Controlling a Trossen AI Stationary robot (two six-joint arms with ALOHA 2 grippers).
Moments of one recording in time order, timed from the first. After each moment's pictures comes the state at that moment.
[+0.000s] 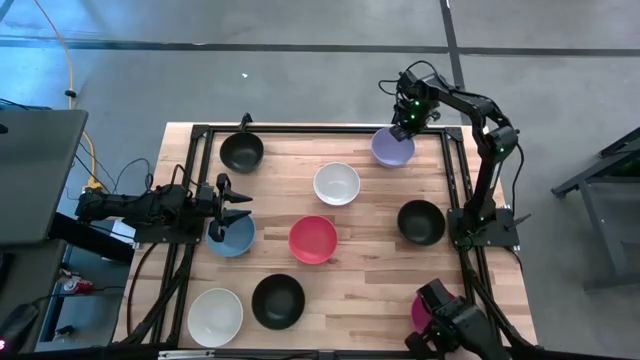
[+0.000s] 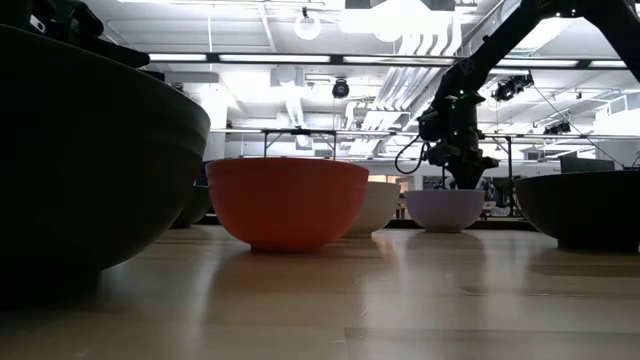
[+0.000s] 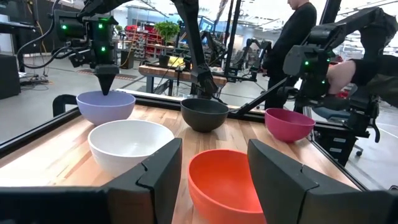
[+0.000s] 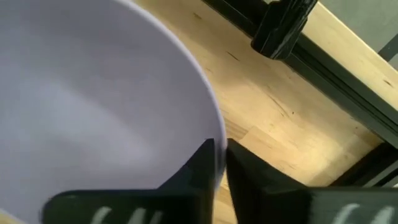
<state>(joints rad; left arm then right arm) 0.05 0.01 0.01 0.03 -0.12 -0.13 -1.07 1.93 1.49 -1.15 -0.06 -0.11</state>
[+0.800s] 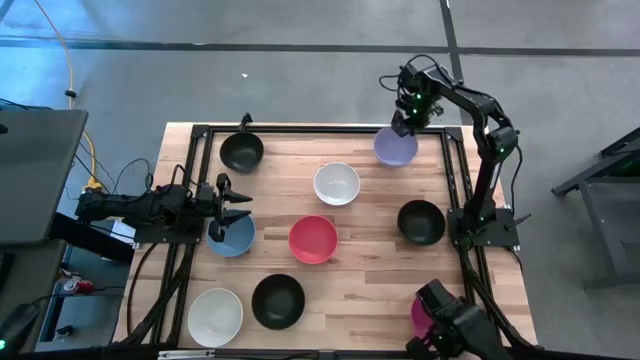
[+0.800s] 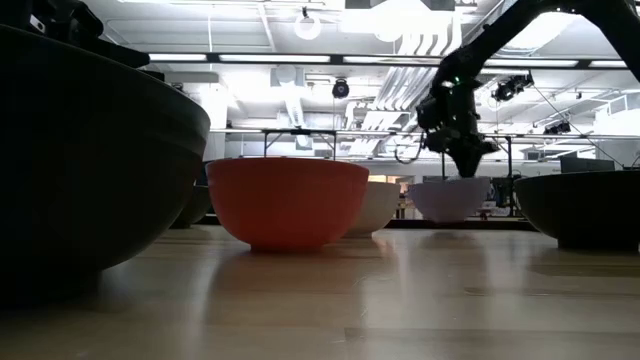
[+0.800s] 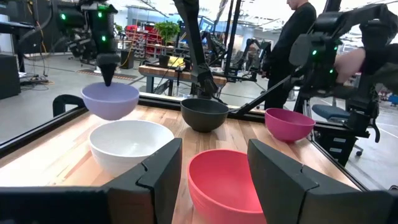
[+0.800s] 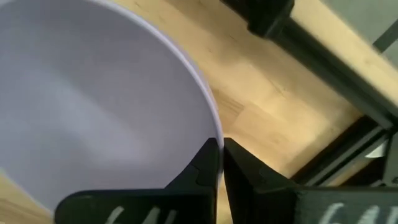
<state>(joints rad) 0.05 0.01 0.01 0.03 -0.12 -0.13 -1.05 1.92 1.62 -1.33 -0.06 -0.10</state>
